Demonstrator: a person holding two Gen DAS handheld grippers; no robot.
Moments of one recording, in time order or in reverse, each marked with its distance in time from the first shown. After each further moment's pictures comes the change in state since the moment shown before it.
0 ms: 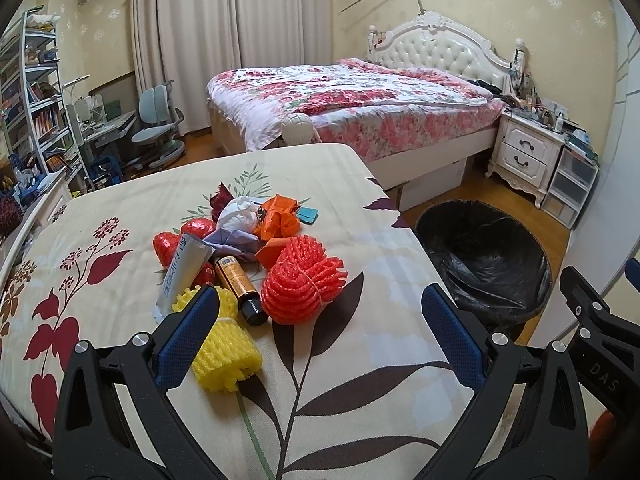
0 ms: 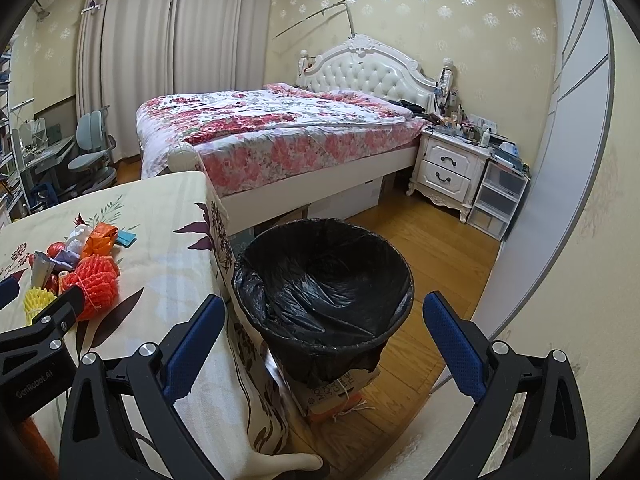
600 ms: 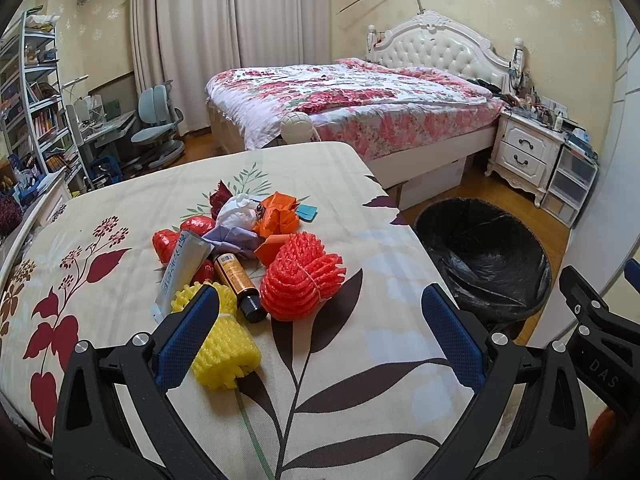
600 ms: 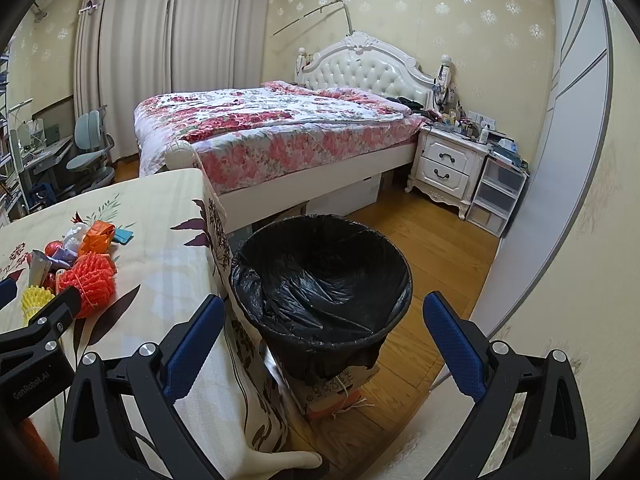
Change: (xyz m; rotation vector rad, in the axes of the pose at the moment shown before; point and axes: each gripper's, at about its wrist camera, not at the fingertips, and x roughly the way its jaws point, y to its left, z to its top) left arm 0.001 -0.002 -0.003 0.001 0.000 0.002; right arm 0.001 -0.002 -0.002 0.002 0.004 0.001
